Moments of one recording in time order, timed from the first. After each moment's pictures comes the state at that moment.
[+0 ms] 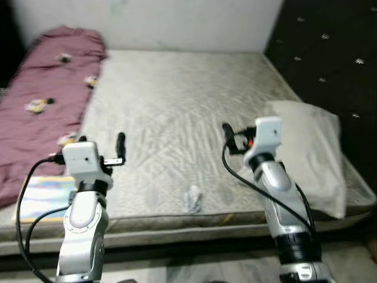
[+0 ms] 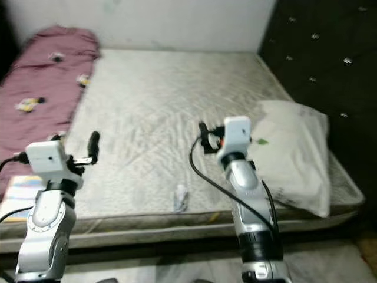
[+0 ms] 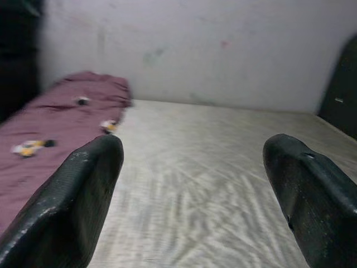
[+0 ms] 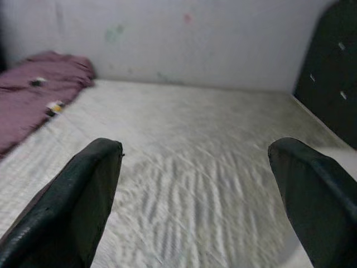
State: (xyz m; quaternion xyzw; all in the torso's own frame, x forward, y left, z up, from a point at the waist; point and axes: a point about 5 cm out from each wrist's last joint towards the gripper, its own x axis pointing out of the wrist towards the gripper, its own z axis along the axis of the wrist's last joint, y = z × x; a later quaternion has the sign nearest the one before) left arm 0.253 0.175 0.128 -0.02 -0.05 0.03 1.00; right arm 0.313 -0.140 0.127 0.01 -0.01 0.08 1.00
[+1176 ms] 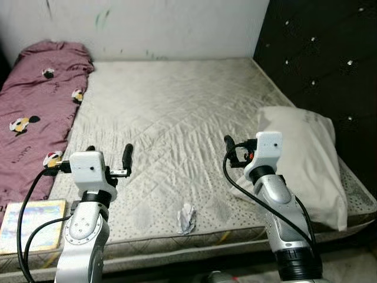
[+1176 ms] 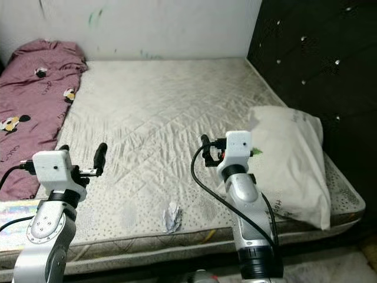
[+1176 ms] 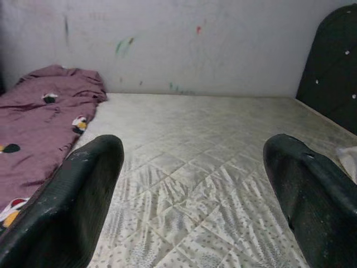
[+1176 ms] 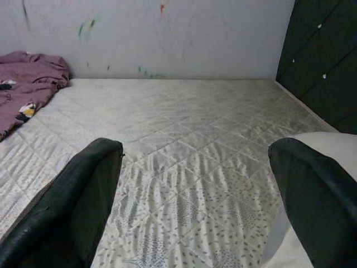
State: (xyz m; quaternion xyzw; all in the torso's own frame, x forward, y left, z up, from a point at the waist) left arm 0.237 0.170 0.122 -0.02 -0.01 0.02 1.00; right arm 0.296 -0.140 0.115 0.01 0.02 0.05 1.00
